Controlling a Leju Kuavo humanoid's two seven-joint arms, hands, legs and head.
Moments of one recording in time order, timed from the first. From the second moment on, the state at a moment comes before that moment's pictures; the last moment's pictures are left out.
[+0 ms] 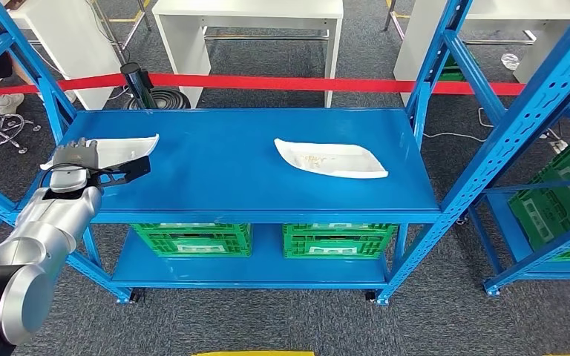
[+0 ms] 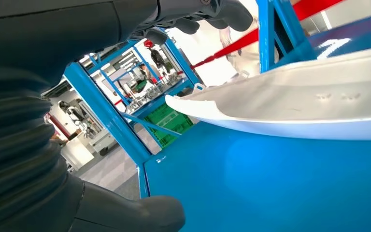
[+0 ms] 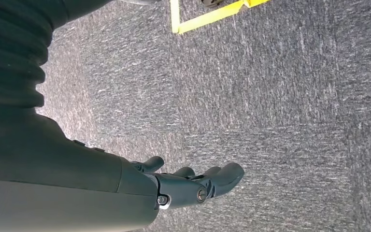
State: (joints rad) left arm -0.90 0.27 0.04 -0.30 -1.53 0.09 0.07; right arm -0.09 0.15 -1.13 -0.20 1.20 -0.12 -0.29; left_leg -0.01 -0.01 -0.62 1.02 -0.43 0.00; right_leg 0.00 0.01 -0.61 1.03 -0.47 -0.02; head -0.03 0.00
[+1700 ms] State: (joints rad) left arm -0.74 0.22 0.06 -0.29 -1.52 0.36 0.11; right arm -0.09 0.16 -1.13 -0.20 1.20 -0.11 -0.30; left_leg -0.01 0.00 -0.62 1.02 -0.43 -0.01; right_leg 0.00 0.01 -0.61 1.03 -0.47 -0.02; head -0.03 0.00
